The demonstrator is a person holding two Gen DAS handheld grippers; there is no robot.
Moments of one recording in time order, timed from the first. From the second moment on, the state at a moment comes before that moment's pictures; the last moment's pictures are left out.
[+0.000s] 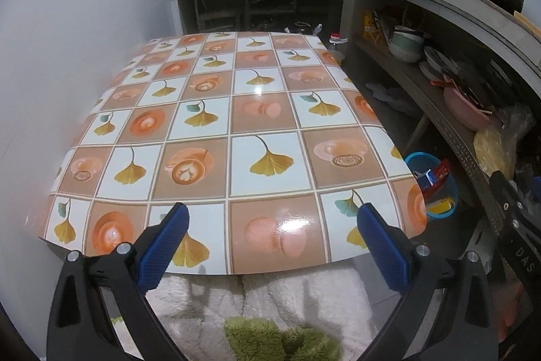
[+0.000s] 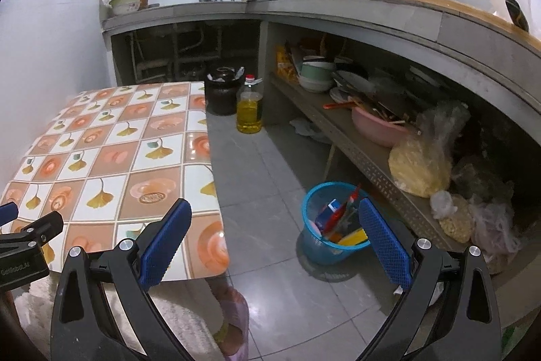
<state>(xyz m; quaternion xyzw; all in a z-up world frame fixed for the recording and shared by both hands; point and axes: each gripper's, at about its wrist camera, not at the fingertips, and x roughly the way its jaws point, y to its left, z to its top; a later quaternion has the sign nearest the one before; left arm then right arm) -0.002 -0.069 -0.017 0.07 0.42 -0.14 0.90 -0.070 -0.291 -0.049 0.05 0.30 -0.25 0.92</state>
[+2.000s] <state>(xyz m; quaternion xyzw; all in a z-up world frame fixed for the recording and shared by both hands) 0.001 -0.054 -0.013 0.06 0.41 -0.11 0.90 -0.071 -0.292 -0.048 0.02 0.30 -0.21 0.93</state>
